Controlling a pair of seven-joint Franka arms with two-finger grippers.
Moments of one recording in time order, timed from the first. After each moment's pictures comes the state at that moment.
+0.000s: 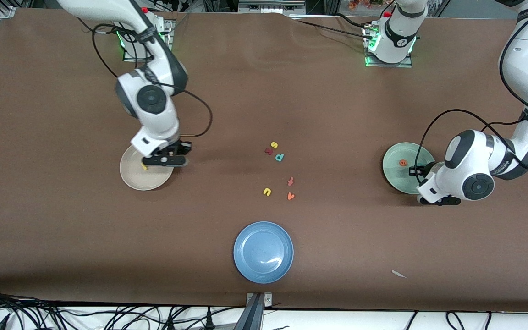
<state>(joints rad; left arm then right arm) 0.60 0.76 -0.64 -1.75 0.51 1.86 -0.28 0.22 0.30 0.17 -2.10 -0.33 2.33 0.49</state>
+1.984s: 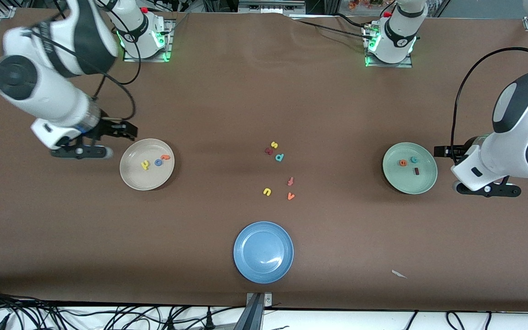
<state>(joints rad) 0.47 0.58 -0.80 -1.28 0.51 1.28 -0.24 0.12 0.13 0.06 -1.76 -0.01 1.76 0.17</state>
